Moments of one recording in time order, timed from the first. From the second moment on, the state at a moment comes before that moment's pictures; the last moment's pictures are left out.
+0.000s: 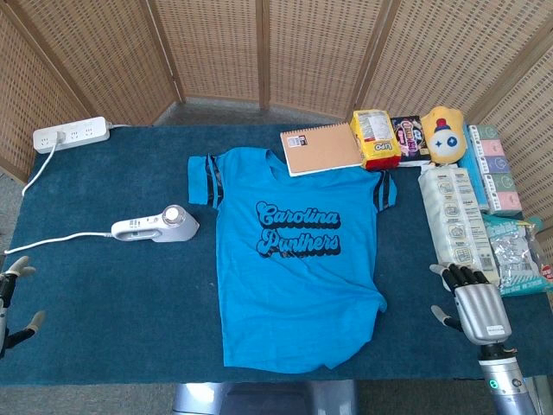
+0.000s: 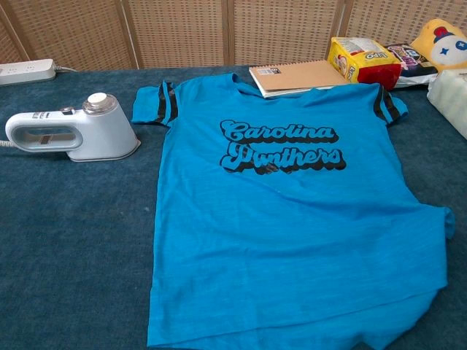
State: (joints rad) left arm 0.03 -1.10 -0.02 -1.73 1.50 1.56 -0.02; right arm 0.14 -1.29 0.03 -1.45 -1.59 1.49 -0.10
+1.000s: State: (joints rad) left arm -0.07 -1.05 -0.06 -1.85 1.50 1.47 0.06; right arm 0.21 -1.39 -0.07 -1.29 -1.75 1.39 -0.10
